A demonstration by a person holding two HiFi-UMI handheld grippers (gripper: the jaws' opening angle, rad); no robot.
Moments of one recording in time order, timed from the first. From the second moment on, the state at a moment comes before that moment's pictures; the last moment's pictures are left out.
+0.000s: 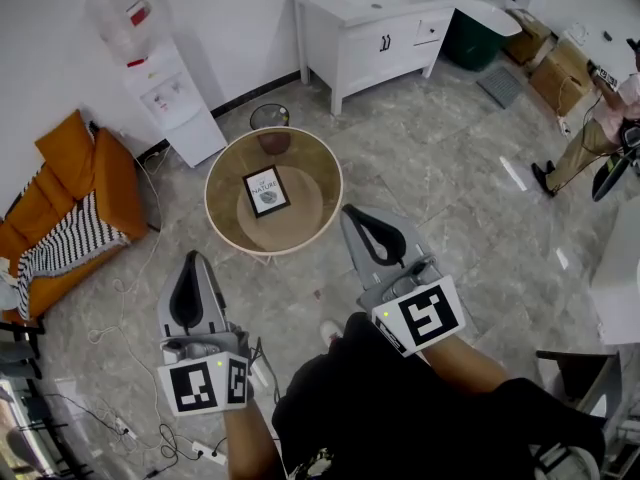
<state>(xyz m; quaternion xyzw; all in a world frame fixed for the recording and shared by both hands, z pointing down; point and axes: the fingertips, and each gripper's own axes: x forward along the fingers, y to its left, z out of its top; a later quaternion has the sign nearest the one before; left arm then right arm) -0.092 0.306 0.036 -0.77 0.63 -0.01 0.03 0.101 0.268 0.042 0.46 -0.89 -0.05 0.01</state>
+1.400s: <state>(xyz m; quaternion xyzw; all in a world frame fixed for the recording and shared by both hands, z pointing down) -0.146 0.244 0.045 -0.75 0.66 -0.02 0.03 0.043 0.183 0.050 0.42 -0.91 -0.04 0.00</state>
